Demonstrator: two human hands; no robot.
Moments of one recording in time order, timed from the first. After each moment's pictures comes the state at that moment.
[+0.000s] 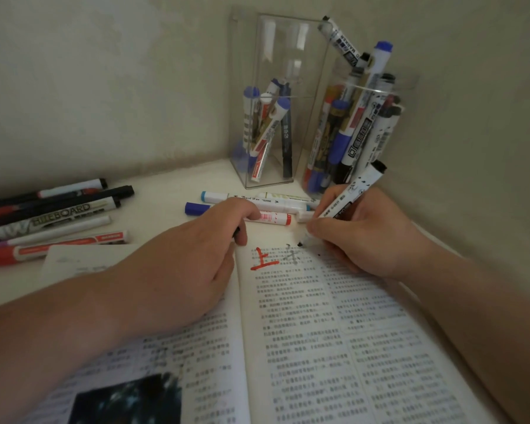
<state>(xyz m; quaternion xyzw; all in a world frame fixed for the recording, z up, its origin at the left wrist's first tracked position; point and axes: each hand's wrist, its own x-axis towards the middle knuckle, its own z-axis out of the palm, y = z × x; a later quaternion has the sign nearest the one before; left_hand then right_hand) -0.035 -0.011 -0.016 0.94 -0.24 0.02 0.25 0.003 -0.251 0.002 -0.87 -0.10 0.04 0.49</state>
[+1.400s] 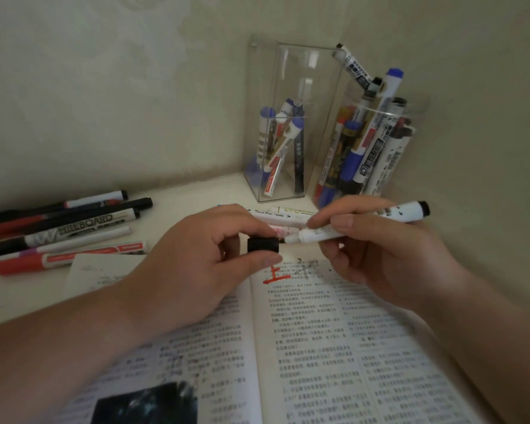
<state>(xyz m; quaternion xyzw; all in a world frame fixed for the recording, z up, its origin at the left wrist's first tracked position) -0.033 -0.010 -0.012 0.87 -0.24 0.14 0.41 -0.011 -0.245 0.009 -0.64 -0.21 0.12 0.73</state>
